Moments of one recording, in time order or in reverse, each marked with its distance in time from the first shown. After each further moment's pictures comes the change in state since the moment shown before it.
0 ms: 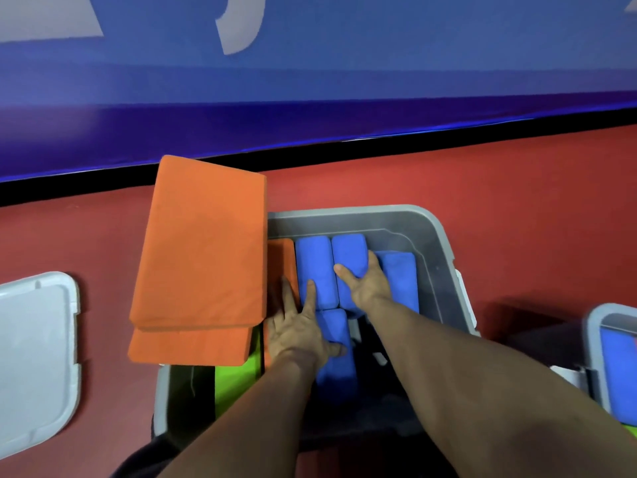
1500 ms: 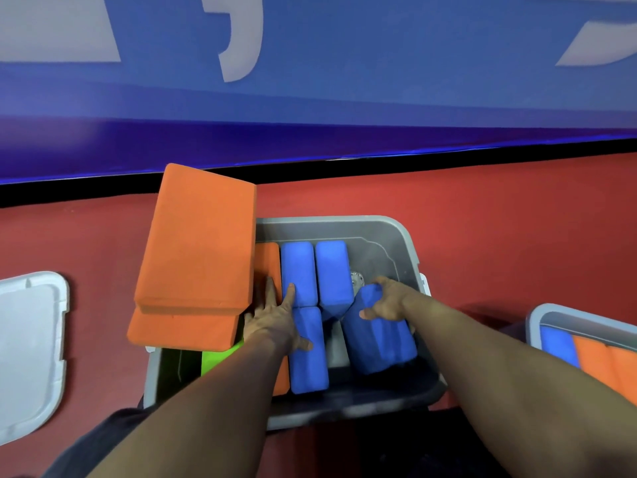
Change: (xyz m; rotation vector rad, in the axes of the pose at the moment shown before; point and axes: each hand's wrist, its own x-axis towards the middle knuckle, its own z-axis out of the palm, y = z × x) left_hand -0.013 -0.004 -0.021 0.114 -0.134 -0.006; right_hand -0.056 -0.002 -0.115 -0.713 -0.301 0.049
